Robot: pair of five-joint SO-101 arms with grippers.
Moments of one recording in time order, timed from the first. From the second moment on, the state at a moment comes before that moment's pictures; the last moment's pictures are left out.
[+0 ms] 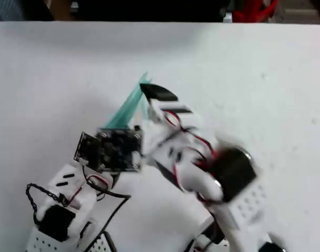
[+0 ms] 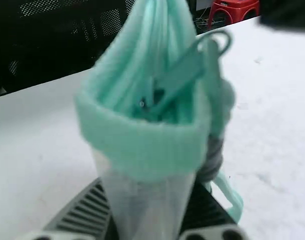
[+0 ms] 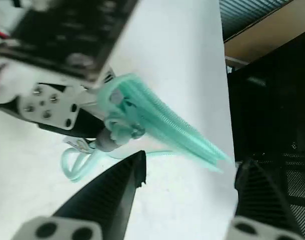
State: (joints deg) left arm 17.2 -98.8 79.2 52.6 -4.6; right arm -45.6 -35.4 -1.8 86.2 57.3
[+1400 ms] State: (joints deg) left arm 16.2 -98.7 78.2 55.8 -2.7; right arm -41.6 -8.7 -18.3 97.0 81.5
